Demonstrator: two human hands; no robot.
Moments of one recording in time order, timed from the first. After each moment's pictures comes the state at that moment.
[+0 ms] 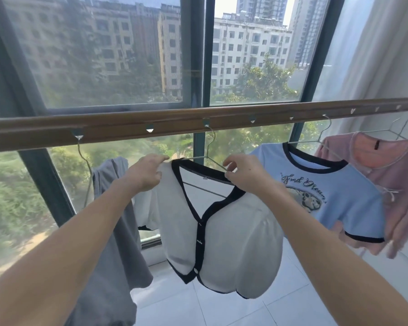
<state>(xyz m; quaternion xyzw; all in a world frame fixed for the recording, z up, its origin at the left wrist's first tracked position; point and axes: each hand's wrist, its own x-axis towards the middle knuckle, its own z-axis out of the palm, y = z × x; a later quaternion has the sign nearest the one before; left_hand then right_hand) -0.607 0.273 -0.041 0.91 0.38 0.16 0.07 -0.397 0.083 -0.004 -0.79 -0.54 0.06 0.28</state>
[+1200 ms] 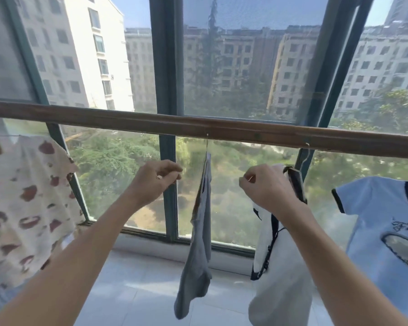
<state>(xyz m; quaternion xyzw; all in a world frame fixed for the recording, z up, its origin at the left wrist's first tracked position) -0.842 0.171 -0.004 0.74 0.45 0.44 0.21 -0.571 0.129 0.024 -0.67 -0.69 0.02 0.27</state>
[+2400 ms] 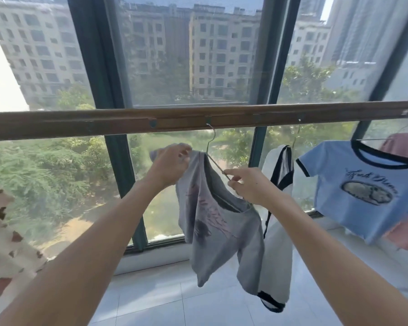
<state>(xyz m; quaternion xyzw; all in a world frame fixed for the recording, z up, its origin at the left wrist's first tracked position) -0.836 0.329 -0.017 0.86 0.36 0.33 0.16 -0.628 0.199 -0.033 -0.72 -0.64 0.11 0.25</state>
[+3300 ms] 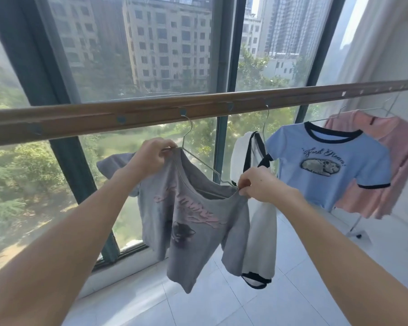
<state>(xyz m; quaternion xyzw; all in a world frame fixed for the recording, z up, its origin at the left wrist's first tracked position) -0.827 0.389 -0.025 0.92 0.21 0.29 0.14 -0.624 0.157 -0.044 -0.85 -0.50 0.09 0.15</state>
